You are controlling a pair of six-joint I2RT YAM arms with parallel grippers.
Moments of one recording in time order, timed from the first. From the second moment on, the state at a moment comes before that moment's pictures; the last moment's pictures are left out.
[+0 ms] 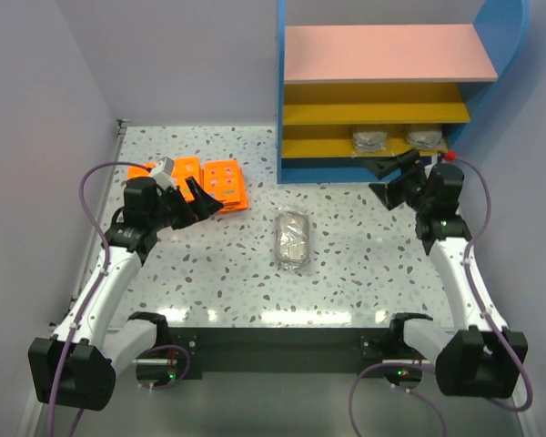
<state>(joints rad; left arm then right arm) -0.12 1.00 0.78 -0.32 0.39 -0.59 -0.07 1.11 0.88 -0.08 -0.41 1.15</state>
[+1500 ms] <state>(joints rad) -0.27 0.95 0.64 -0.35 0.39 -0.58 0.88 1.26 0.49 -0.06 0.50 1.88</state>
